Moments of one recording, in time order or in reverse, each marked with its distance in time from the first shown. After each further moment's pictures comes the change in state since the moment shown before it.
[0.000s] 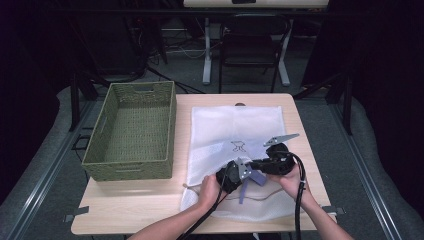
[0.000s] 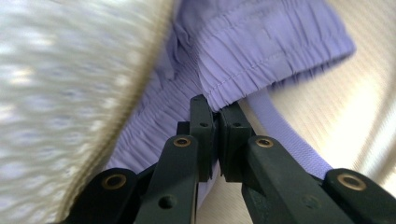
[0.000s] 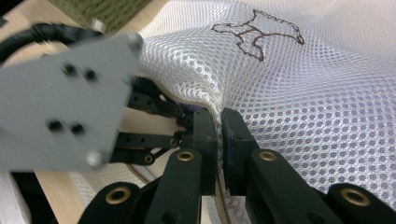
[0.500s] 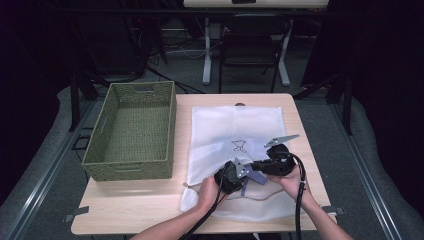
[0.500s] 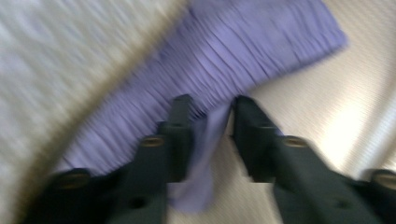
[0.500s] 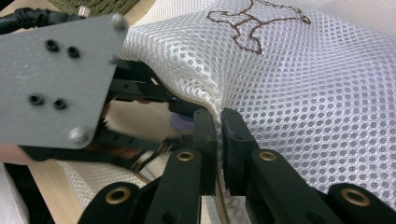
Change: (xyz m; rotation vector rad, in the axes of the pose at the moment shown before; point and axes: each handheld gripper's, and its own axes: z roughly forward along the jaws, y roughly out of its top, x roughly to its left) left arm -0.003 -0.008 -0.001 0.048 -0.052 -0.045; right arm -0.004 -0.005 0.003 0.018 -0.002 0.016
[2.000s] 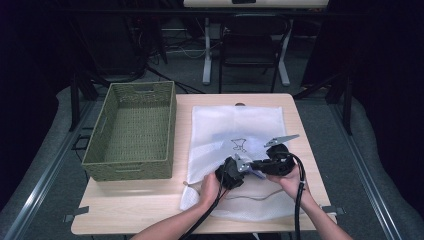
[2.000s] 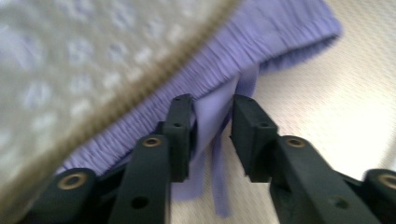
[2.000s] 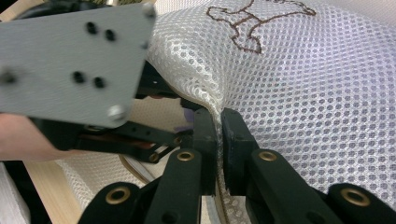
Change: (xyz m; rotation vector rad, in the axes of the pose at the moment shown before) left arm 0.010 0.007 0.010 0.006 0.001 -0.032; right arm 0.000 0.000 0.001 -0.010 -0.004 -0.001
